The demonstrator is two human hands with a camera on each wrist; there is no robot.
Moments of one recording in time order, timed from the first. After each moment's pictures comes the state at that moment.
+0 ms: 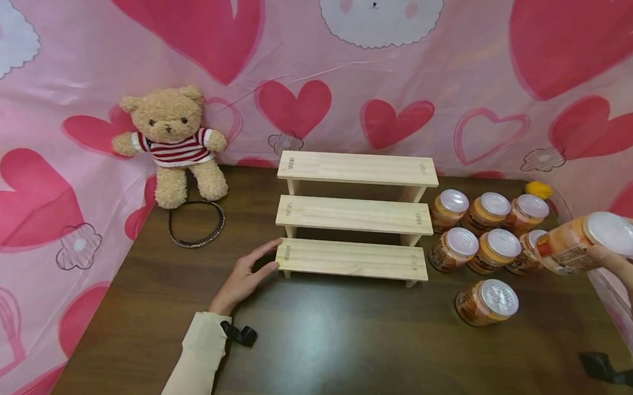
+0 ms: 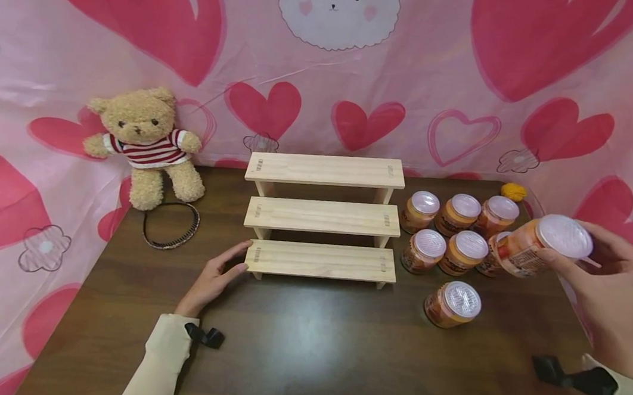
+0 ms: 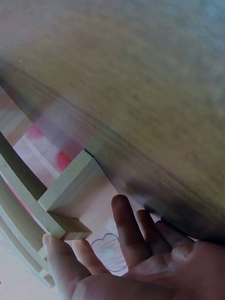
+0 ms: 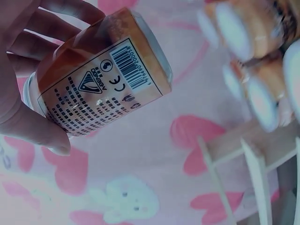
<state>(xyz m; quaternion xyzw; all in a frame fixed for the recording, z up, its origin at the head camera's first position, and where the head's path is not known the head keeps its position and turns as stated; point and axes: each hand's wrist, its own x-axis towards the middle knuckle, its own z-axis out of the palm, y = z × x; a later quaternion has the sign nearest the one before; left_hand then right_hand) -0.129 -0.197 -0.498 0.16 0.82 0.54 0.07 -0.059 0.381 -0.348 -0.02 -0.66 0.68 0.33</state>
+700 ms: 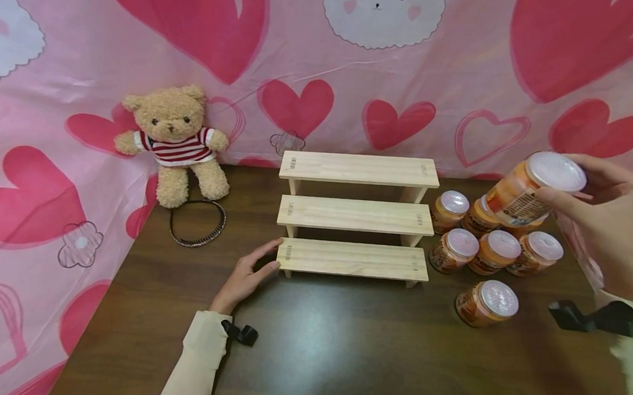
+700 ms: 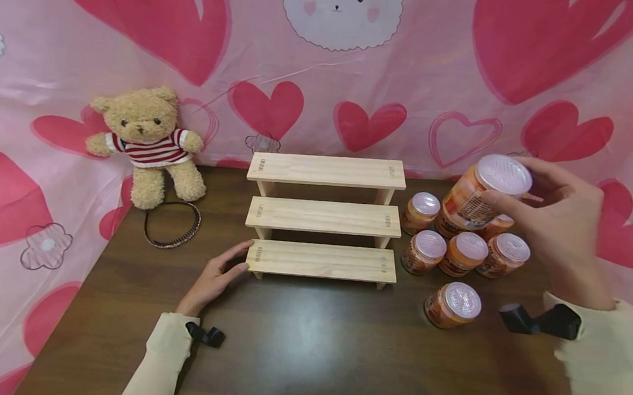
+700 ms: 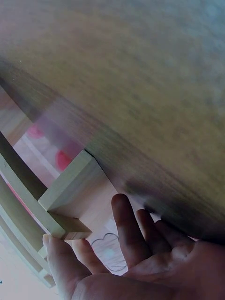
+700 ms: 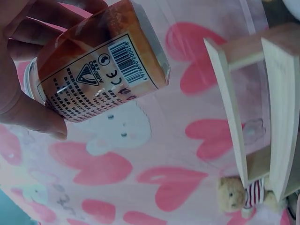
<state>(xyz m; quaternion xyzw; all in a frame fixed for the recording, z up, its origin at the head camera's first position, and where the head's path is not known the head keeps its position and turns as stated) -0.129 -0.198 -0.498 0.16 0.82 0.54 0.06 -0.106 0.312 -0.278 0.06 -0.64 0.73 0.21</state>
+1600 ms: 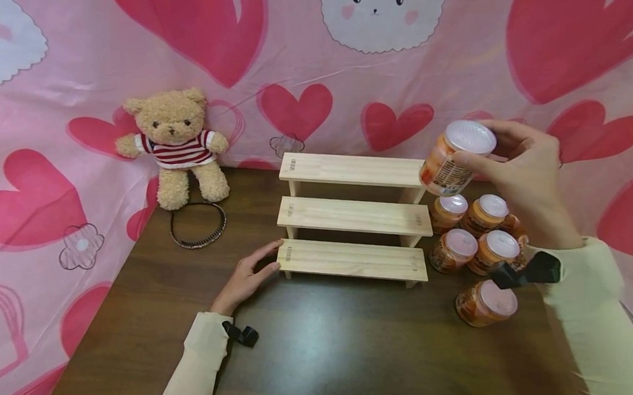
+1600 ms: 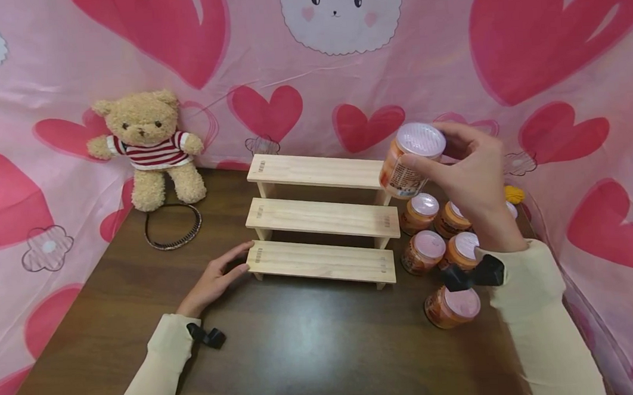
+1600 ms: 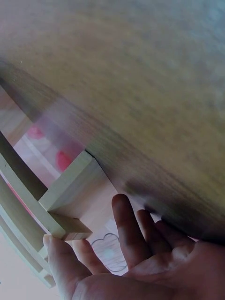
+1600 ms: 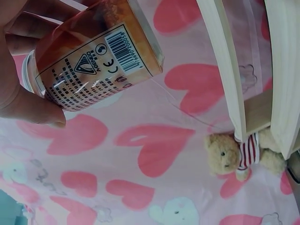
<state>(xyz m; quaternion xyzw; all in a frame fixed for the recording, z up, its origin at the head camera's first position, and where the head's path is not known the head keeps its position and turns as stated) -0.128 -0.197 -0.496 0.16 0.82 0.54 0.06 -0.156 0.239 -0.249 0.07 -0.72 0.67 0.17</state>
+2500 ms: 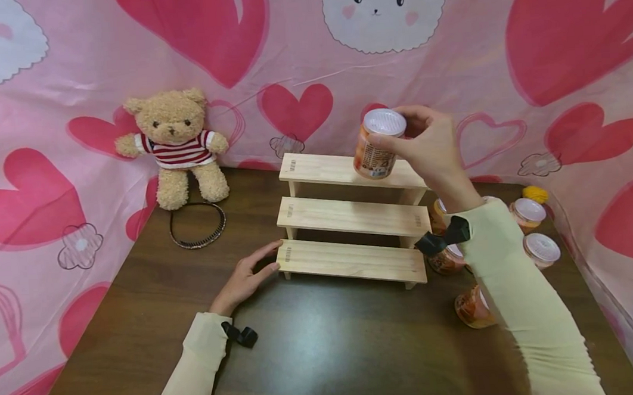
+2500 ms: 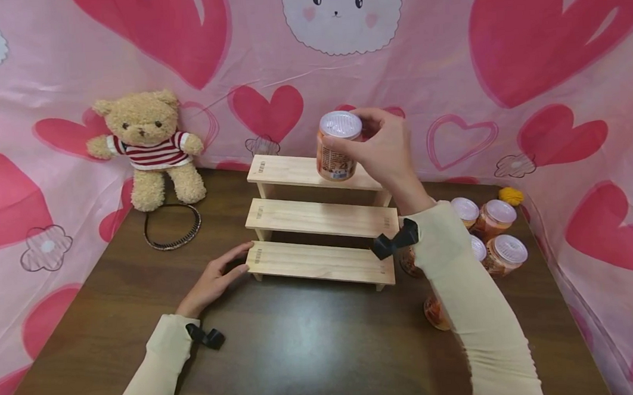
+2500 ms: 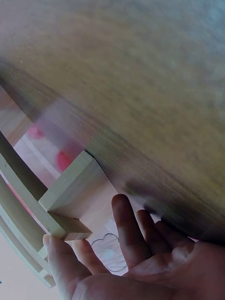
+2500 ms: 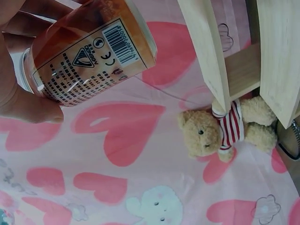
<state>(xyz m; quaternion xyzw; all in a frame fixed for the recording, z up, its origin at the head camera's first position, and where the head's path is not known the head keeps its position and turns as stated) -0.117 -0.189 -0.468 0.16 0.83 0.53 0.06 -0.212 0.149 -0.253 0.10 -0.76 0.63 0.13</state>
